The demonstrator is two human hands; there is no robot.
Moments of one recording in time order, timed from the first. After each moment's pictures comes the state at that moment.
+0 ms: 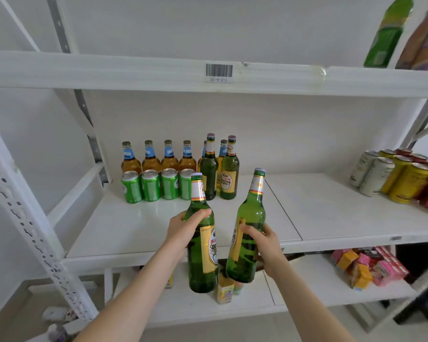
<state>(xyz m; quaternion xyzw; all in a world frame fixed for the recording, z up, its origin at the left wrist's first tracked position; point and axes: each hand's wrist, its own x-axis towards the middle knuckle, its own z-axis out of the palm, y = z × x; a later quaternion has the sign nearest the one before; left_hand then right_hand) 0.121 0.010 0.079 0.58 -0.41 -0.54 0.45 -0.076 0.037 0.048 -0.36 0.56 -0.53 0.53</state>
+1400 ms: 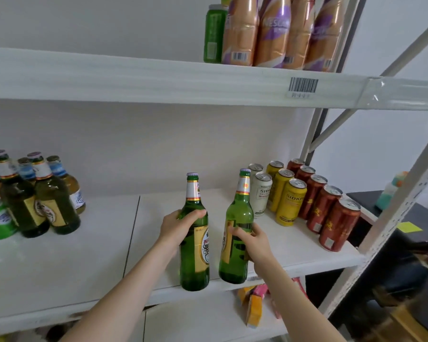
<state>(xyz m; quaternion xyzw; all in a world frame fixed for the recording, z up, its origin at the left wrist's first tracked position) -0.374 -0.109 0.077 0.54 -0.48 -0.54 0.43 -0.568 -0.068 0.038 -0.37 0.59 -0.53 0.48</state>
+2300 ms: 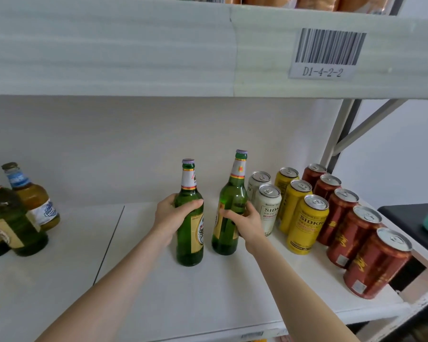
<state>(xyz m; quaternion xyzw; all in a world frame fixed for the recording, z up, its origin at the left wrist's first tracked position) -0.429 -0.241 0.064 0.56 -0.46 -0.48 0.49 -0.619 -0.229 0.036 -0.40 0.54 -0.54 0.50</state>
